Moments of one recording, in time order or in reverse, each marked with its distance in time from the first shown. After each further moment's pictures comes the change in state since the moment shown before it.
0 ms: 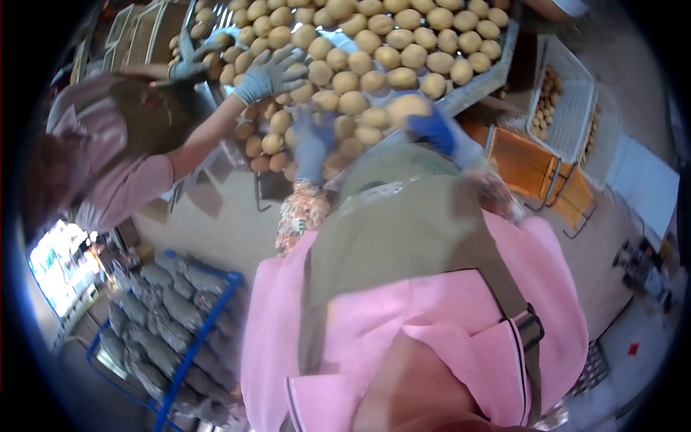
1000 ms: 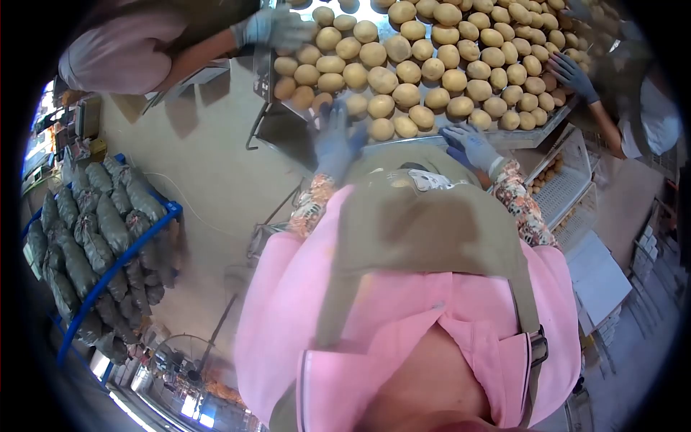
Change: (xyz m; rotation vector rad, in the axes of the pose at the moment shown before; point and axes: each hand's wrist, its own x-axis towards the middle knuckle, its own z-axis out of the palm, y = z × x) left_hand -0.099 -0.015 -0.023 0.319 -0.149 -0.304; right_hand 0.028 -0.005 -0.040 -2.053 -0.414 -0.766
